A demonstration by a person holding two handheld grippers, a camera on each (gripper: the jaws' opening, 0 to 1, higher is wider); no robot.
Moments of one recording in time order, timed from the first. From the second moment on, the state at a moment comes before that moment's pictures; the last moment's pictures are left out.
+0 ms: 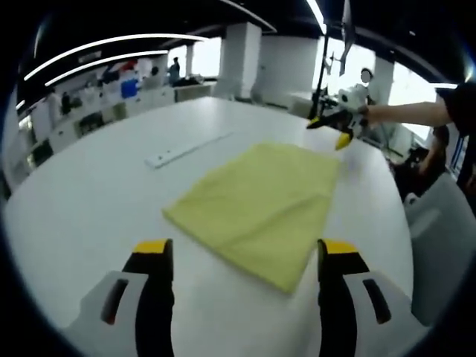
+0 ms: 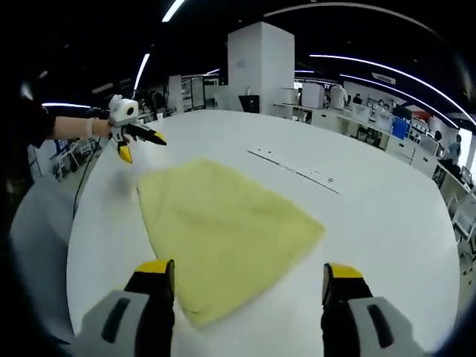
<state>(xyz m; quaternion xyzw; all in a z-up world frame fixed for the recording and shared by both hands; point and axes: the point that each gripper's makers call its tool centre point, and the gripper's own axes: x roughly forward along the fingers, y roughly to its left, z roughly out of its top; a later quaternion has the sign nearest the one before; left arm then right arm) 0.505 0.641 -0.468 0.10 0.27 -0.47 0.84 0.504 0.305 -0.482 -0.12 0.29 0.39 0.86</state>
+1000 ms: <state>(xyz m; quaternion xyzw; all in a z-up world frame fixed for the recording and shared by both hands) 0.444 0.650 -0.507 0.06 0.30 -0.46 0.83 0.434 0.279 -0.519 -0.05 0.31 0.36 0.88</state>
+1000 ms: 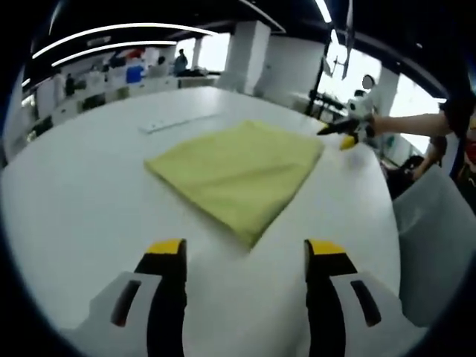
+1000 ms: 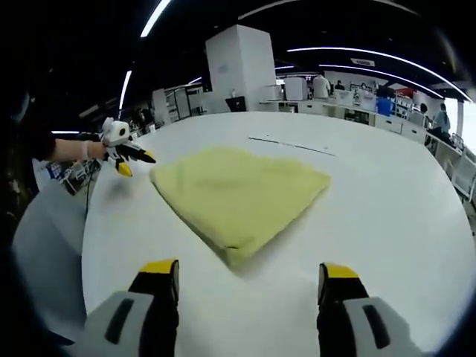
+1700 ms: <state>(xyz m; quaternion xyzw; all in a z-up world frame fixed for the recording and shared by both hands) 0.446 0.644 -0.520 0.04 0.30 -0.45 0.84 0.432 0.305 -0.527 -0.01 0.31 0.36 0.88</state>
